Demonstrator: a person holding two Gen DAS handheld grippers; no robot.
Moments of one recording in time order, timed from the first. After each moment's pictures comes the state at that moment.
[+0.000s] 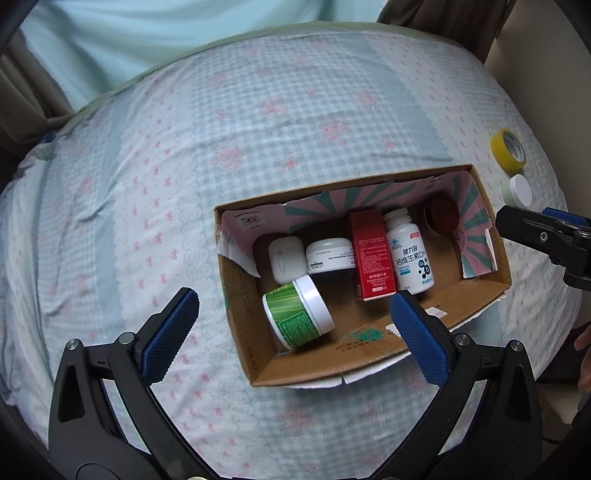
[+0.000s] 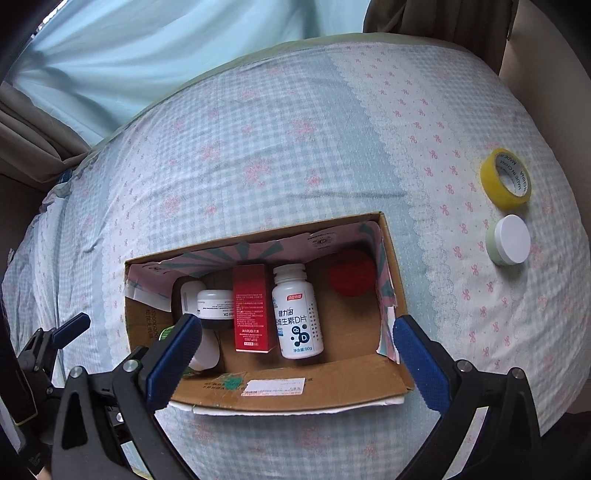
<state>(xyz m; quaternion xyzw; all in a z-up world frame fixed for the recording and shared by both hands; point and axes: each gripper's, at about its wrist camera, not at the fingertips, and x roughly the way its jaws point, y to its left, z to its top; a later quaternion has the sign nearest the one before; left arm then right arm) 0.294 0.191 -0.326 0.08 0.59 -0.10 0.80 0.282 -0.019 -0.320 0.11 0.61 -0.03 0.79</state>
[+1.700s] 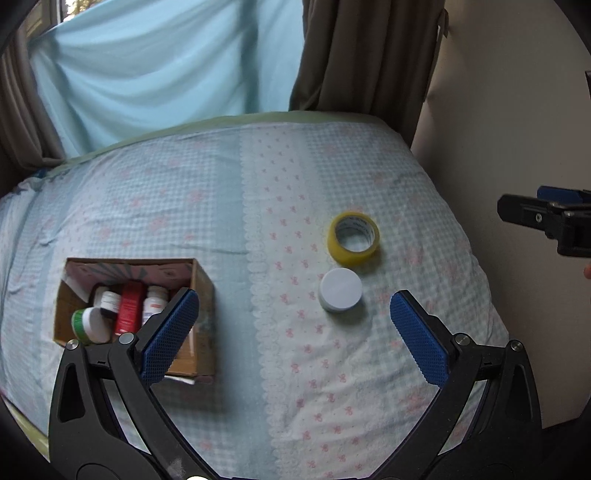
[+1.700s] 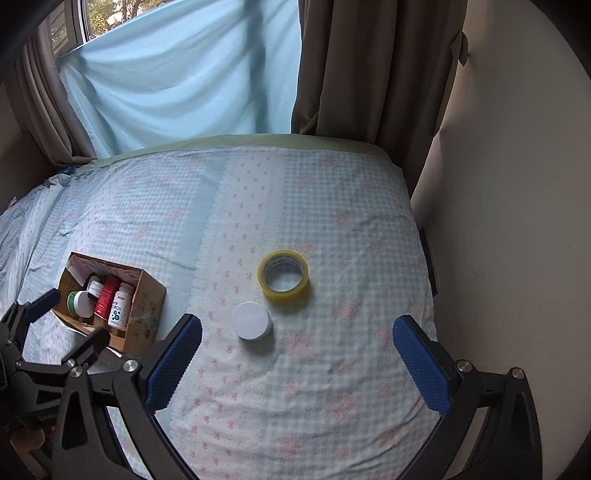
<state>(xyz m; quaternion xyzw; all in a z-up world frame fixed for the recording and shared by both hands) 0.210 -0.193 -0.243 0.01 0.46 -0.10 0.88 0.223 -0.376 -0.196 -0.03 0.50 0.01 0.87</state>
